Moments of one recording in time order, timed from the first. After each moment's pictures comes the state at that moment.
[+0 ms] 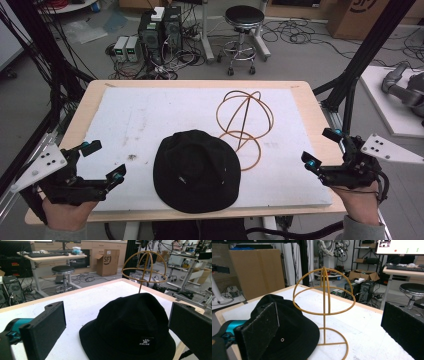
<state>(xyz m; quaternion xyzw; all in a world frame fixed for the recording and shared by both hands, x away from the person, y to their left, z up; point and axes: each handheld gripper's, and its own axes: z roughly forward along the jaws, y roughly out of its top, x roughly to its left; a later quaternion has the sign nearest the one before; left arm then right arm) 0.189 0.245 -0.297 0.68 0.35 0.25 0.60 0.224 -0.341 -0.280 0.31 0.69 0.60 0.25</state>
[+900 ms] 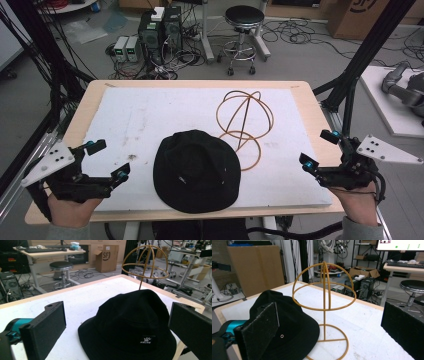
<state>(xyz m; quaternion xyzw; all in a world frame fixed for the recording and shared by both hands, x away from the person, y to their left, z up) 0.200 0.238 -0.301 0.69 0.35 0.24 0.59 0.224 -0.340 -0.285 0.32 0.70 0.59 0.24</state>
